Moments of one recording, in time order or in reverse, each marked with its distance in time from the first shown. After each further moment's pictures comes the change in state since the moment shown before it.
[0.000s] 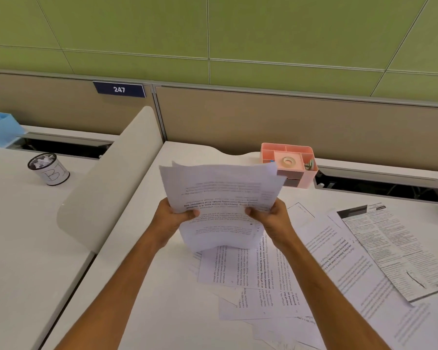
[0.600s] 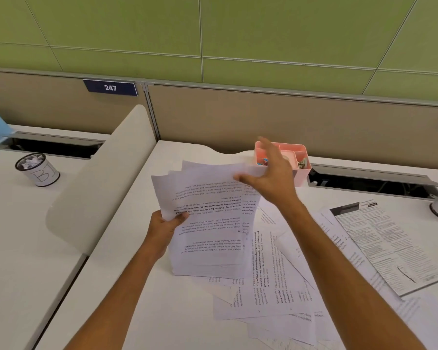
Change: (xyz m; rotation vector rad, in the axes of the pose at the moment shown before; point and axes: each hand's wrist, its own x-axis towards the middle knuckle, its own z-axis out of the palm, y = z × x) left_hand -0.006 -0.031 0.004 -0.063 0.197 -0.145; right_hand 0.046 -0.073 0.002 -0.829 0.181 -0.230
